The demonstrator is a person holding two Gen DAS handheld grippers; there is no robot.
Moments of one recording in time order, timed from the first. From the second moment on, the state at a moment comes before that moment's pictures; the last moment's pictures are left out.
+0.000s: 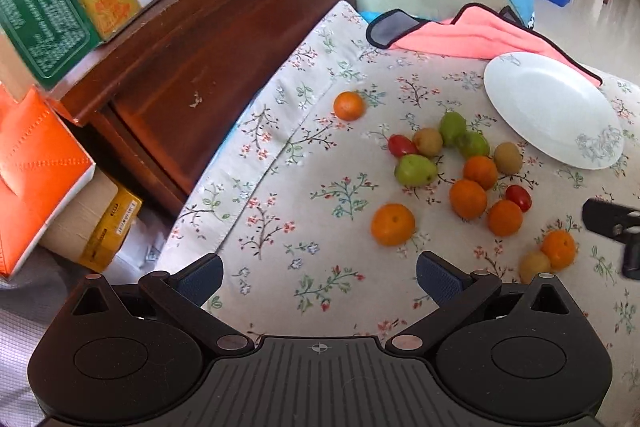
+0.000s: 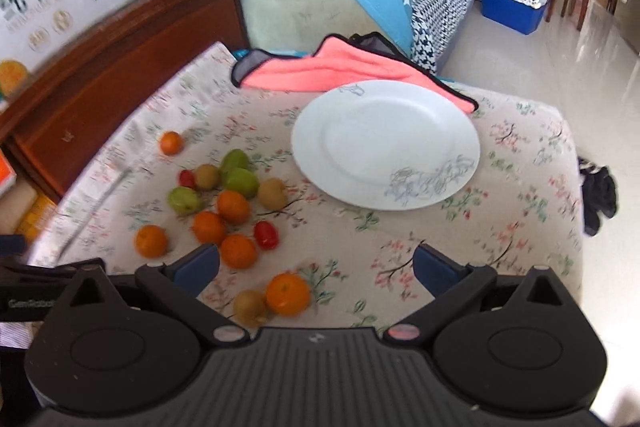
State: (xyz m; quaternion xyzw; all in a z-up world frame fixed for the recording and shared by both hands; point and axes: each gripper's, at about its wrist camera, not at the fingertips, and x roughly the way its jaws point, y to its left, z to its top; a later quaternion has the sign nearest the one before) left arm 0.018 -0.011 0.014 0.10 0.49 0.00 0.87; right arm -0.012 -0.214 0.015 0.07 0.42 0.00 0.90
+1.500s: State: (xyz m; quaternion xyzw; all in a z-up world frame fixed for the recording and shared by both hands) left arm 0.024 -0.021 -0.013 0.09 0.51 -0.02 0.85; right arm 0.001 -0.189 -0.017 0.01 0.50 0.00 0.86
